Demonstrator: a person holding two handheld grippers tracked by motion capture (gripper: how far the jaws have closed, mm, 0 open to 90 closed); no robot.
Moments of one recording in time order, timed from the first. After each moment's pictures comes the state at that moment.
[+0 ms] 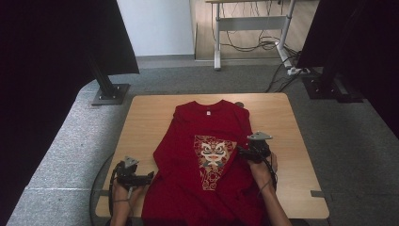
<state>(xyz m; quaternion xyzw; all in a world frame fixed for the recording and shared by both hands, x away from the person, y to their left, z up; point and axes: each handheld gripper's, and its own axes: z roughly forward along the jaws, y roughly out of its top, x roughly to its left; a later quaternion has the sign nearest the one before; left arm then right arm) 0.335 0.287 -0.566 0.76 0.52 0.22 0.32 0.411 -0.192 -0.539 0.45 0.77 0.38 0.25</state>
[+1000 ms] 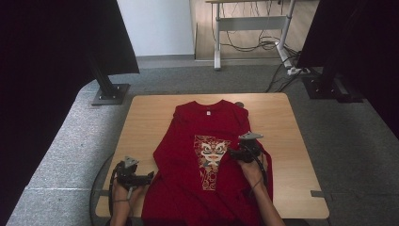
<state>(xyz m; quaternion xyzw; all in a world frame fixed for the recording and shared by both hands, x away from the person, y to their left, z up) 0.335 0.287 -0.566 0.76 0.52 0.22 0.32 0.426 -0.168 -0.559 0.46 0.77 0.40 0.18</state>
